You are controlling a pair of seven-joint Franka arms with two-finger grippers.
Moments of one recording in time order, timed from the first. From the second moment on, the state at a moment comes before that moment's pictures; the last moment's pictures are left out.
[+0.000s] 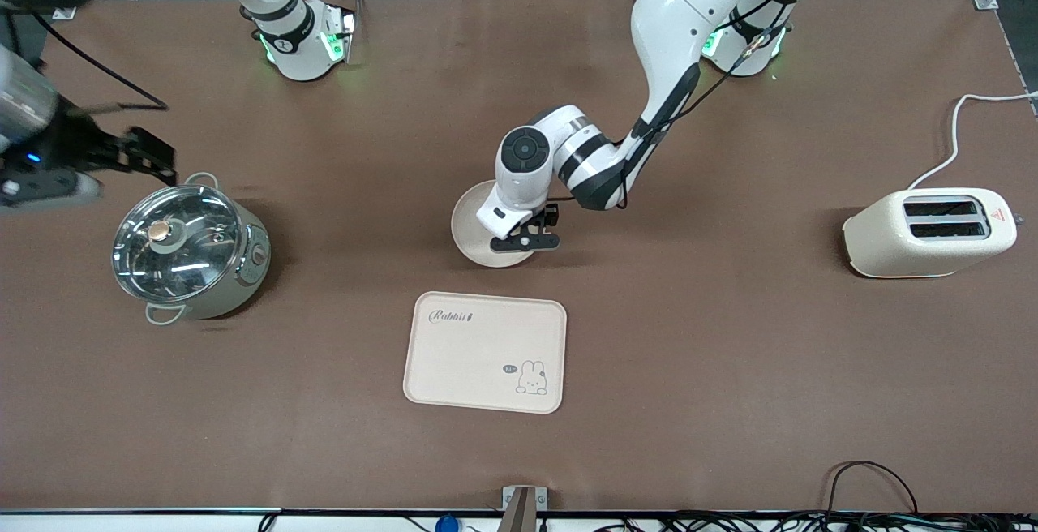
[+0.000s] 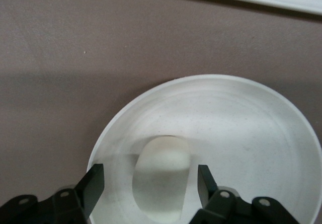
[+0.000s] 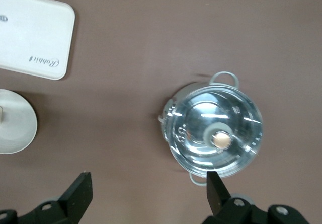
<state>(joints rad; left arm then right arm) -0.66 0.78 -0.22 -1.54 0.12 2.32 -0.96 0.42 0.08 -0.38 -1.41 0.00 1.49 -0.09</state>
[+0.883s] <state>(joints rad) -0.67 0.80 -0.23 -1.53 0.12 2.33 -1.00 -0.05 0.00 0.07 -1.32 -0.01 1.38 -0.09</state>
